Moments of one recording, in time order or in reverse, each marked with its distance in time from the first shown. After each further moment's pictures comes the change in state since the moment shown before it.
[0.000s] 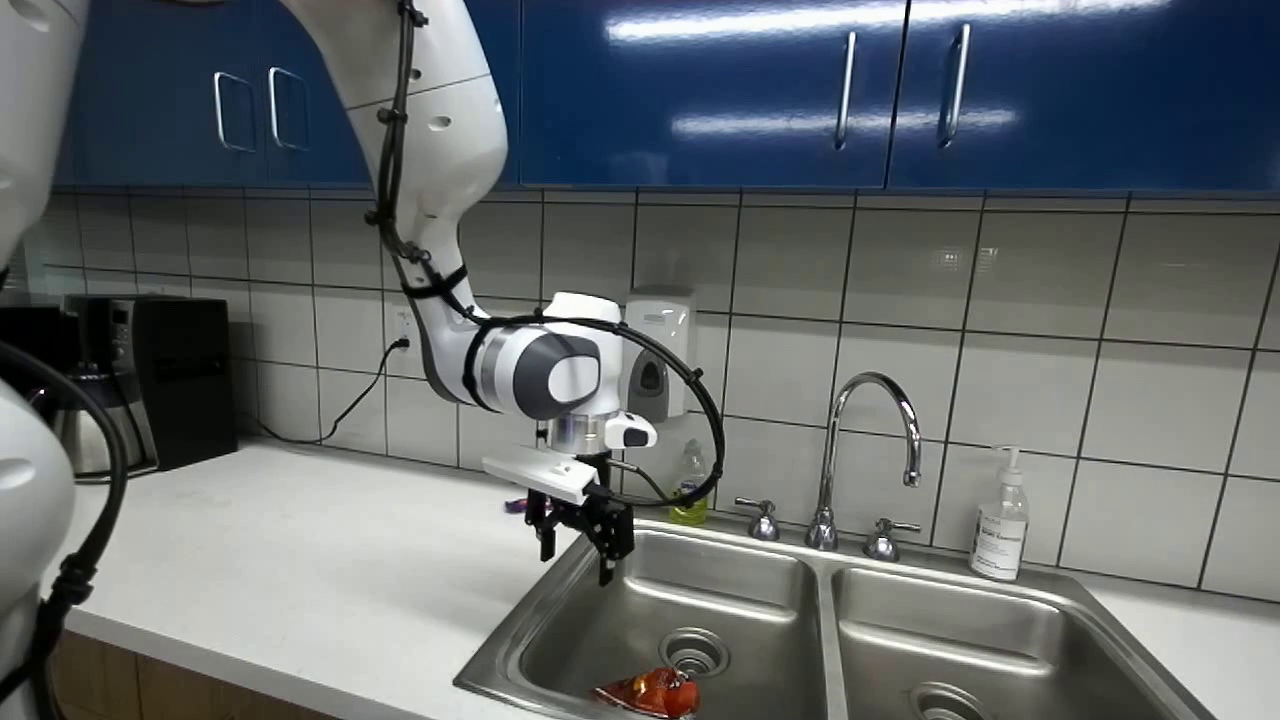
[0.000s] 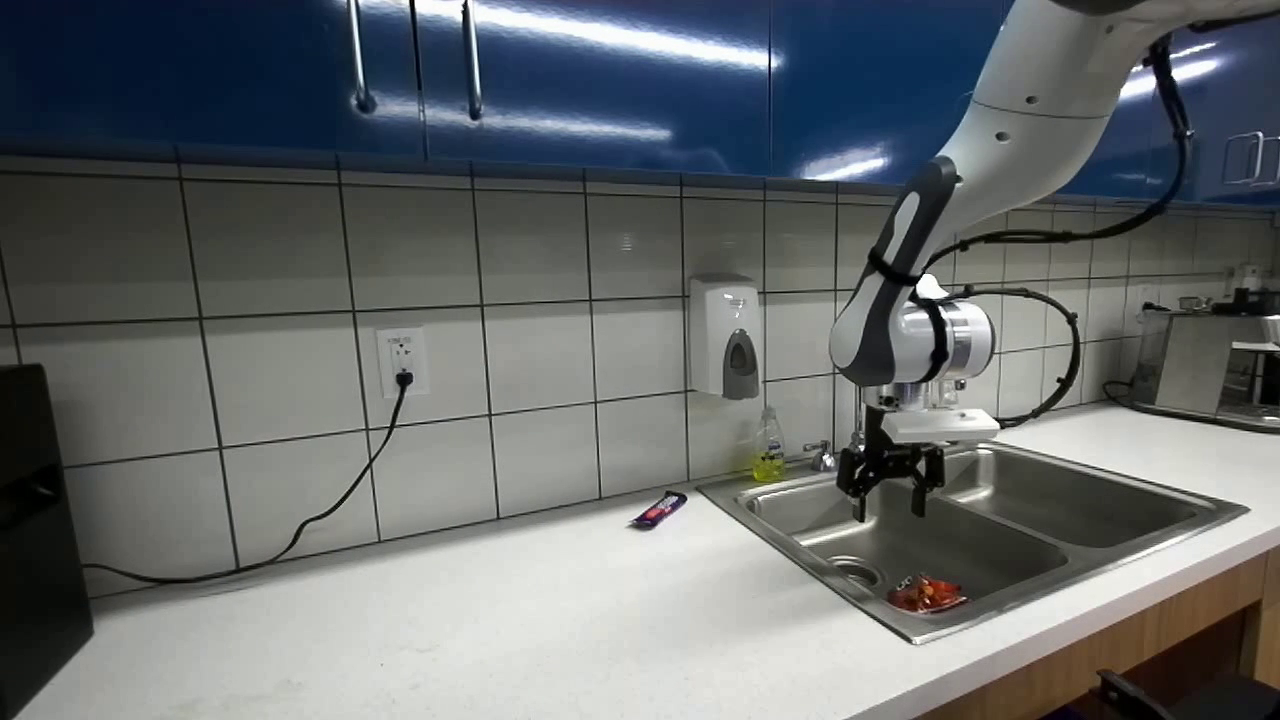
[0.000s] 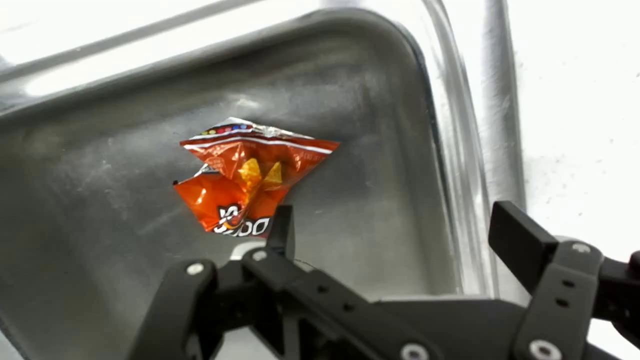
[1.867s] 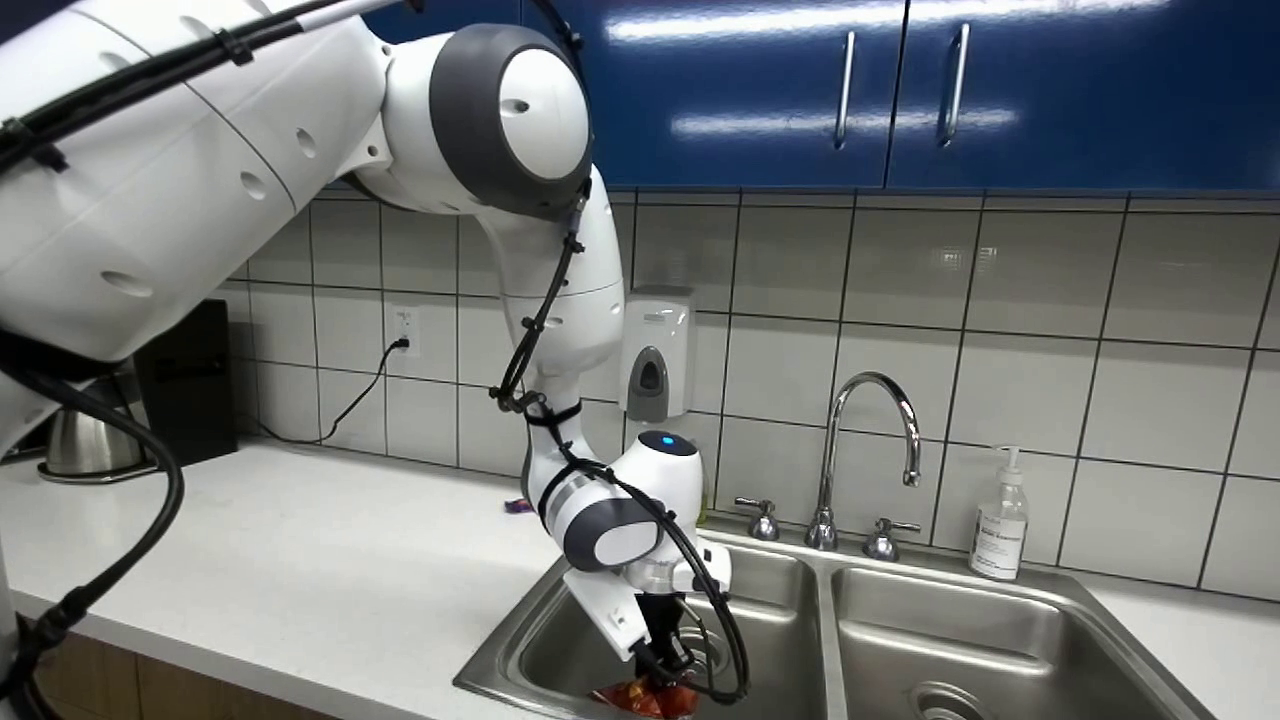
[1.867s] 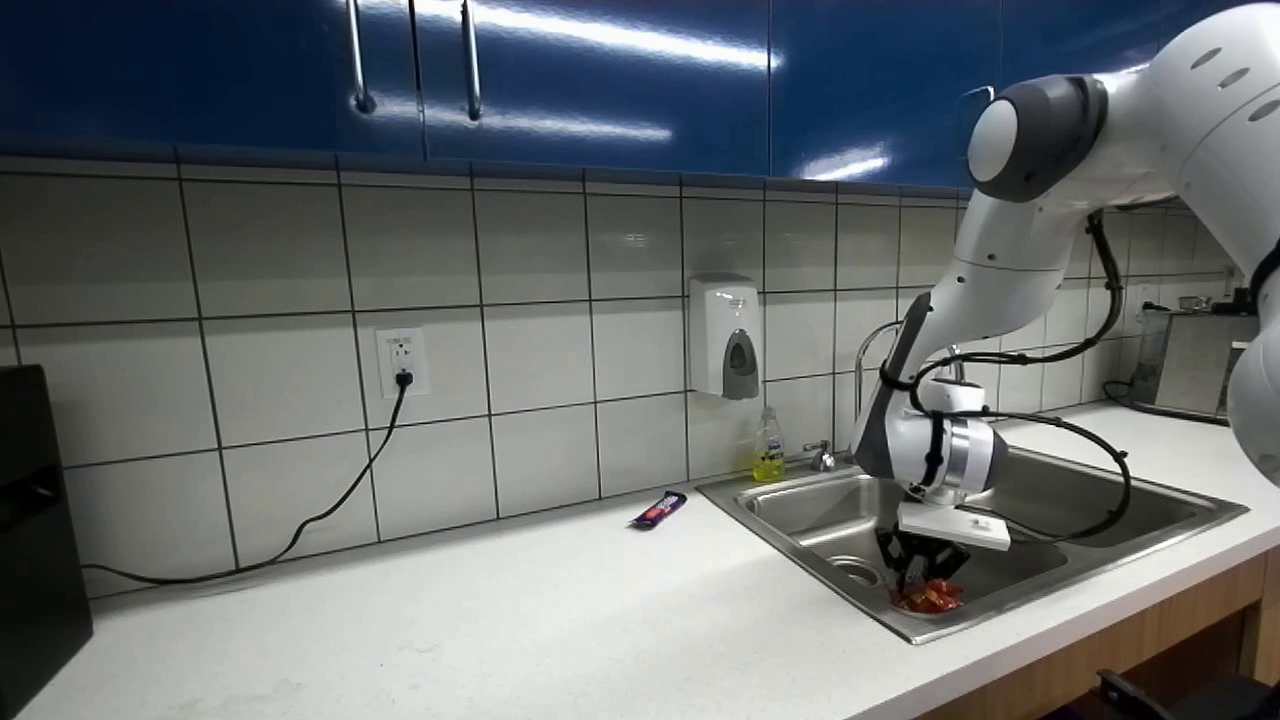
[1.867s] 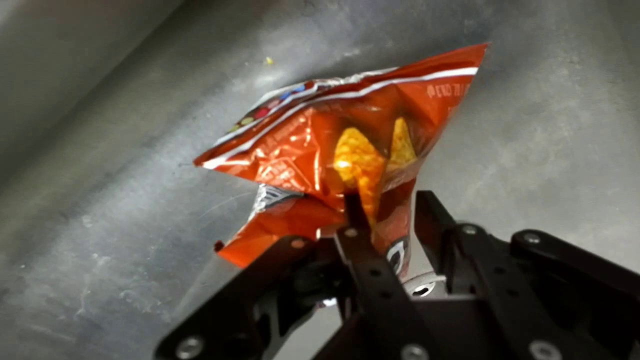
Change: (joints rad) arm -0.285 0.505 0.152 0.275 0.298 0.316 -0.050
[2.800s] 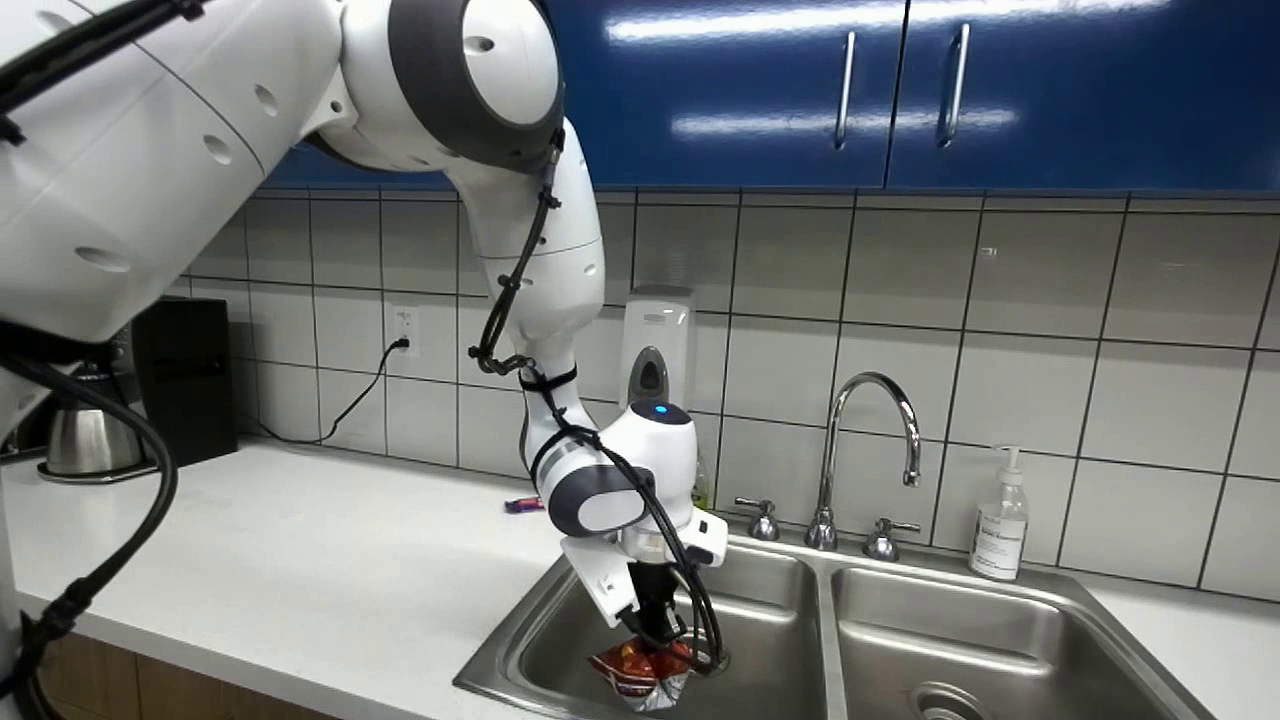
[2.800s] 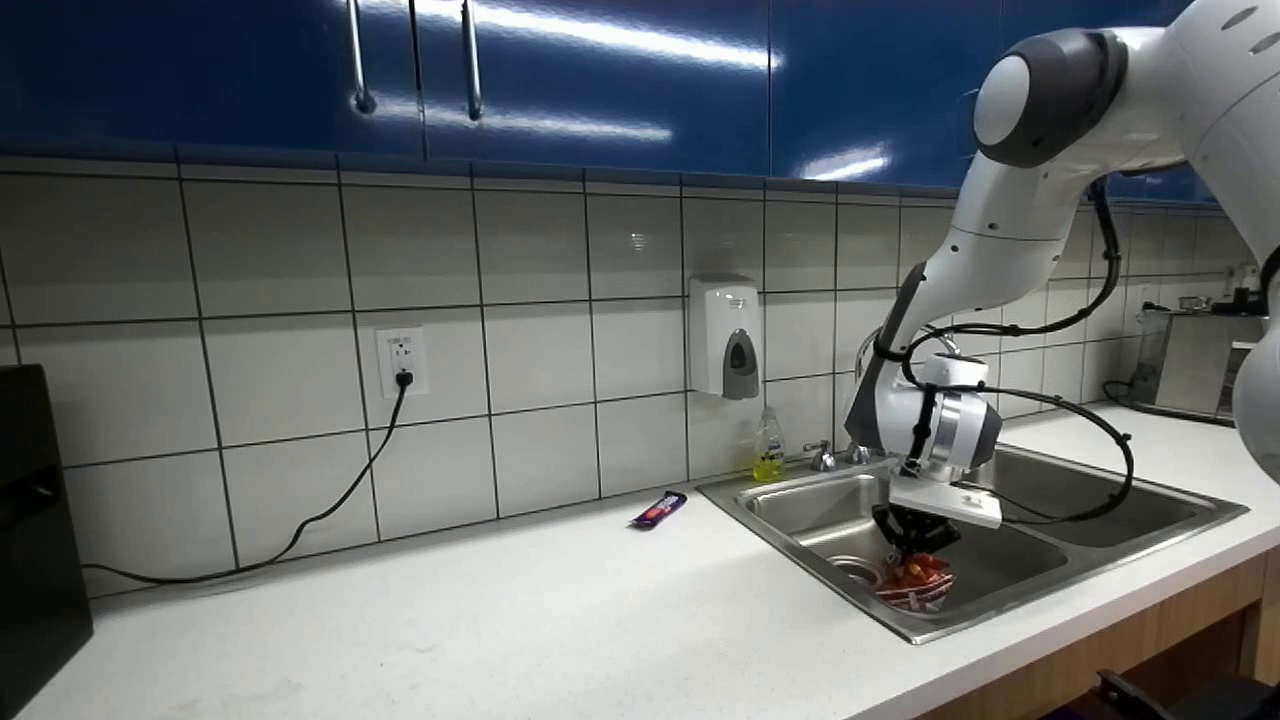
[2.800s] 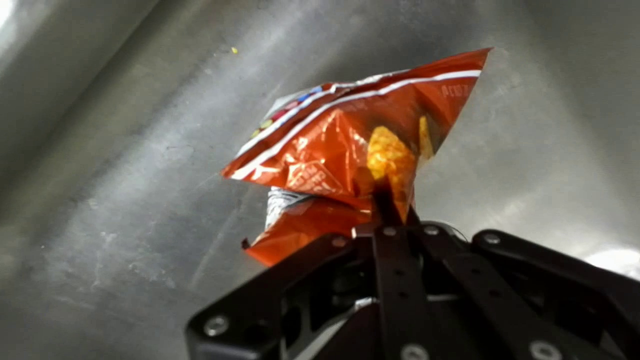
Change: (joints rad) arm 0.038 -0.101 -0.008 -0.053 0.143 -0.004 -0.022
